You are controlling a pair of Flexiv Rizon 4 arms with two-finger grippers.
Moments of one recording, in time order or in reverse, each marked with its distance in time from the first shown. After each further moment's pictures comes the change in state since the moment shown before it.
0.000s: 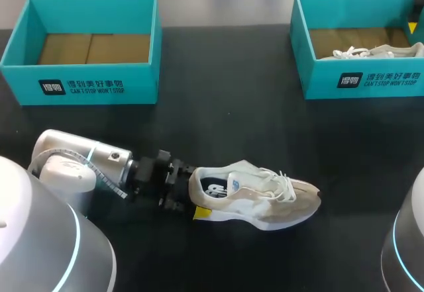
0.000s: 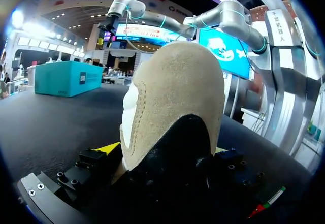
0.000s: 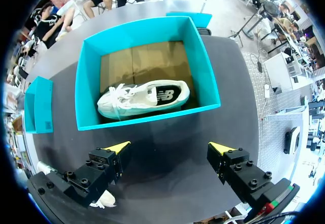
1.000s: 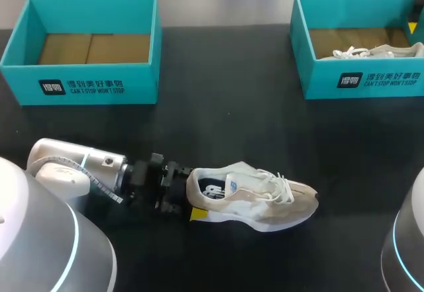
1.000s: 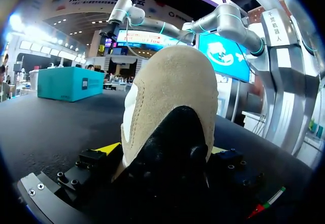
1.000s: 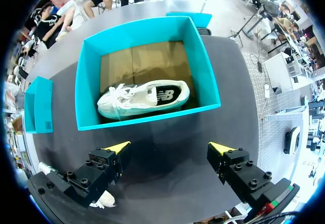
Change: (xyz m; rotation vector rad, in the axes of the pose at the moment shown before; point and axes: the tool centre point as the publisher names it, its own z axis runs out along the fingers) left arm 0.004 -0.001 -0.005 0.060 -0.010 0.013; right arm 0.000 0.000 0.000 0.000 0.000 0.000
